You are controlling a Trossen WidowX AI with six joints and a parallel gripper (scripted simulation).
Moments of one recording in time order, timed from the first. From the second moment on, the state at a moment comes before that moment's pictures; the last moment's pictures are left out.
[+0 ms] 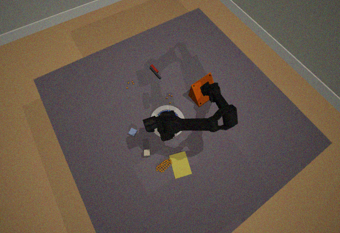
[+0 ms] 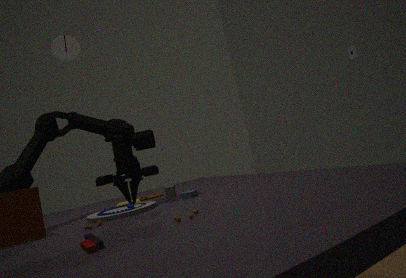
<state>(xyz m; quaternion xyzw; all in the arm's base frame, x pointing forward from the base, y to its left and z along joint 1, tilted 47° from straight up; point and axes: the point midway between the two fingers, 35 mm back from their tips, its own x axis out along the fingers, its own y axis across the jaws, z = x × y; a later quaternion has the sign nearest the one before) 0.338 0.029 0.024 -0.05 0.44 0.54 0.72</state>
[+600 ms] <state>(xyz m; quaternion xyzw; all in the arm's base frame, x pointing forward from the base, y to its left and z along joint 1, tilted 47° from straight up) 0.348 0.024 0.030 -0.05 0.44 0.53 0.72</state>
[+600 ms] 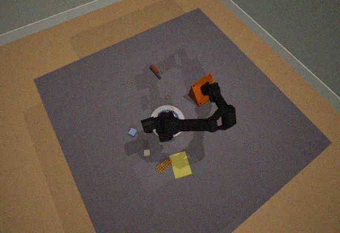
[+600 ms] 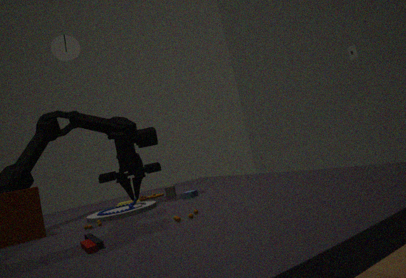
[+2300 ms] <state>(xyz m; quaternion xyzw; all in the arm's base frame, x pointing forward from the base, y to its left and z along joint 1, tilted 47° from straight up) 0.350 0.024 0.028 -0.05 0.44 0.53 0.72</state>
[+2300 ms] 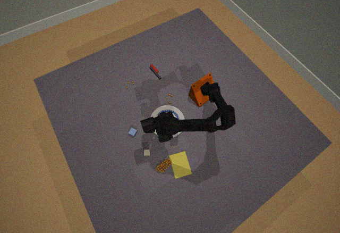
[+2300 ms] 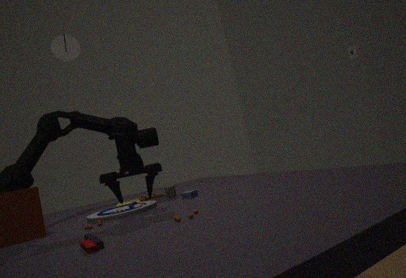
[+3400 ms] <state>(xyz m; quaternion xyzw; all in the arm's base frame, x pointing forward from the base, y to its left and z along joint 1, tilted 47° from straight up) 0.343 0.010 0.030 -0.05 0.44 0.53 0.72</state>
